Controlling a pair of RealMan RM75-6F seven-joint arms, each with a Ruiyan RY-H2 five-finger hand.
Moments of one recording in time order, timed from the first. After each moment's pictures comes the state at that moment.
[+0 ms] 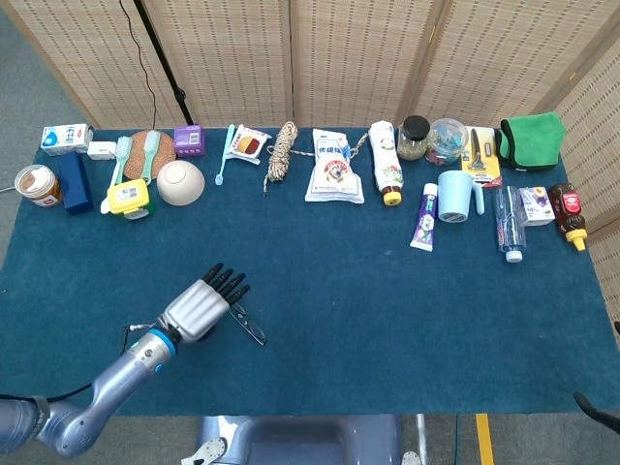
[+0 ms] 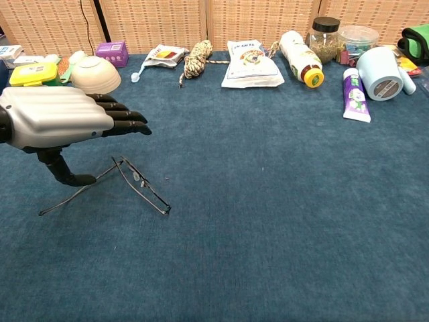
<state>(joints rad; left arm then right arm) -0.88 -1.28 0.12 -1.89 1.04 0.99 0.83 -0.18 -0.97 0.03 -1.83 -1.48 1.67 -0.02</state>
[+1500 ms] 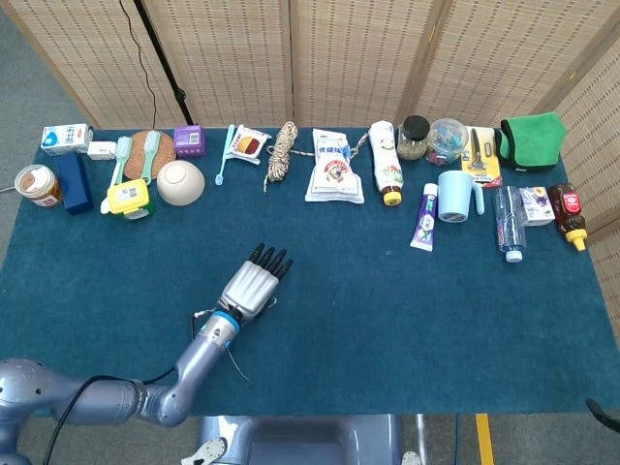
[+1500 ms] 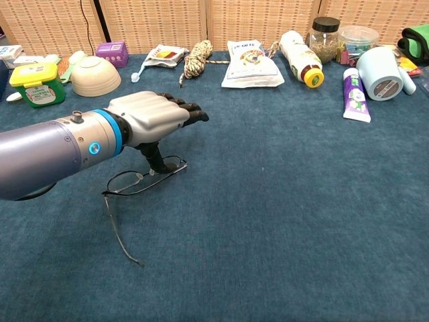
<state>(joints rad) -0.97 -1.70 -0.09 -1.55 0.76 1.04 0.95 -0.20 -0.97 0.03 -1.80 -1.46 1.68 0.02</state>
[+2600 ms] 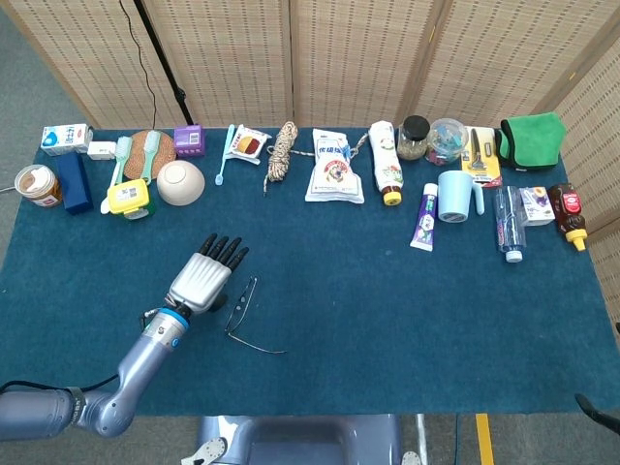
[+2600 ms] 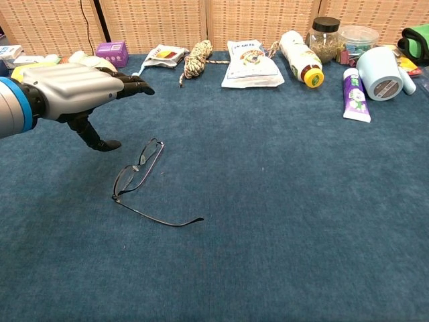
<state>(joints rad) -0.85 -1.42 -0.02 -1.76 0.89 1.09 0.79 -0.19 -0.97 0.03 -1.83 -1.49 1.67 -0.02</state>
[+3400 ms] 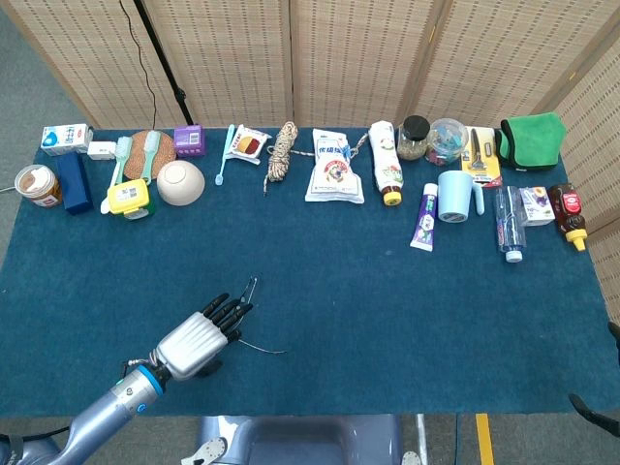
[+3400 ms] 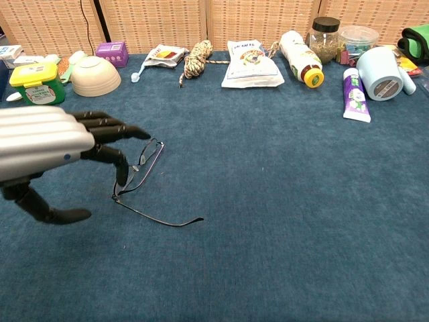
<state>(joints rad) -0.71 -1.24 0.21 -1.97 1.39 1.07 0.61 -0.18 -0.97 0.02 -1.85 -1.51 1.67 -0.04</state>
